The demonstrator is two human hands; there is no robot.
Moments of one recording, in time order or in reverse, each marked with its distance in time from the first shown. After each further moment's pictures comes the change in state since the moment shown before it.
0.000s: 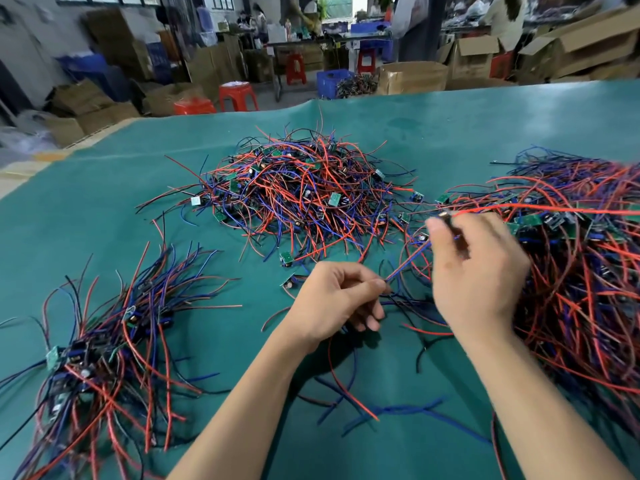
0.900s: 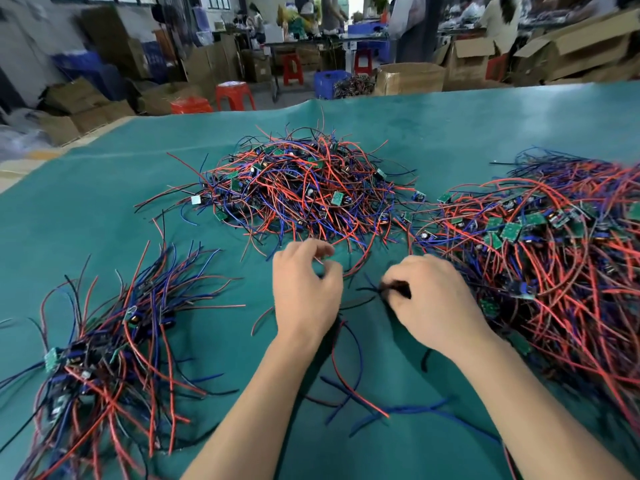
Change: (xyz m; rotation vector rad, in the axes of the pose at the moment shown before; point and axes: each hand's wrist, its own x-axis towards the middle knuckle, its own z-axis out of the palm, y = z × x) left_hand 0.005 -0.009 -0.015 0.643 0.748 0.233; right_hand -0.020 -0.013 0.006 -0.196 -0.866 -0.046
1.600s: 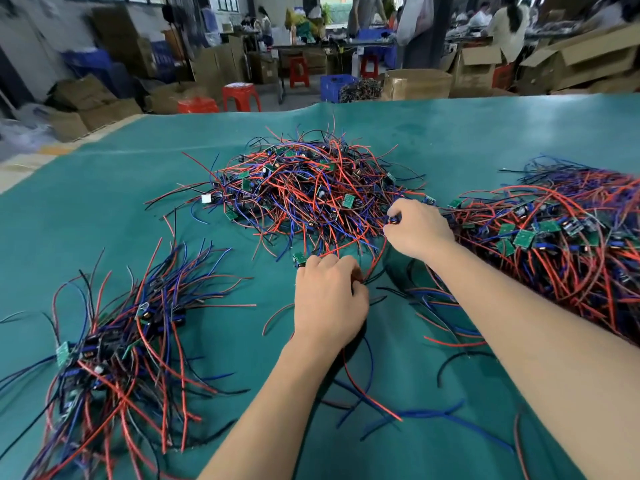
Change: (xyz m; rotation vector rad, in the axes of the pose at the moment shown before) left_hand -0.005 -0.003 0.009 0.402 -0.255 0.146; right_hand 0.119 0.006 0.004 0.022 -0.089 0.333
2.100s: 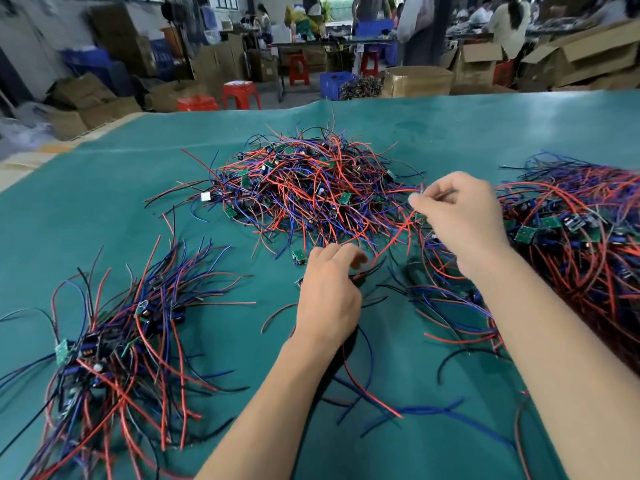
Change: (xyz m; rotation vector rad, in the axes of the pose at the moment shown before) left_hand 0.000 0.000 -0.003 -0.310 0.080 0.078; right_hand -0.045 0.008 -0.040 0.724 0.347 0.046
